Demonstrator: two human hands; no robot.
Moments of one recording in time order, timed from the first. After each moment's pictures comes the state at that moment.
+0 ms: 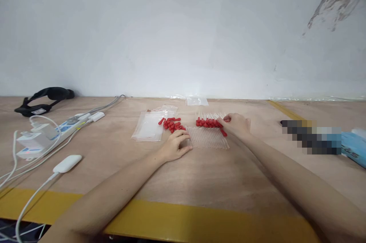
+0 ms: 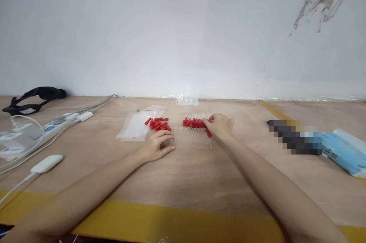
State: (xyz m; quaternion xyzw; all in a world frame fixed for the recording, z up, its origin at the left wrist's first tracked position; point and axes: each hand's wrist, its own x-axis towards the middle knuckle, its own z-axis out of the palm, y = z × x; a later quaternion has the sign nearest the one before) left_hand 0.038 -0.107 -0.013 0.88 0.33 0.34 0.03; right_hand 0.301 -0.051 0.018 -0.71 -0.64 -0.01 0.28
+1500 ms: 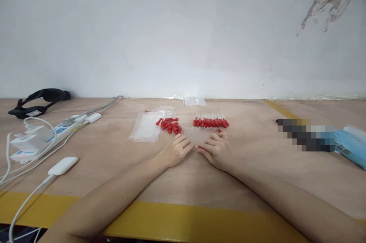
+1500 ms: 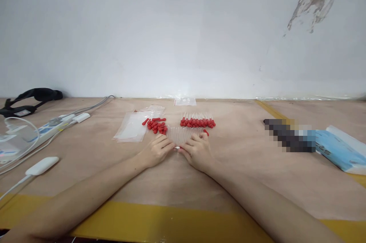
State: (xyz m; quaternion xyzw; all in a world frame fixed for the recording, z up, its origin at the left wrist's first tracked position) left_hand 0.055 -0.119 -0.011 0.91 0.24 0.24 -0.25; right_hand 0.255 -0.128 -0.022 -0.34 -0.86 -0.17 0.36
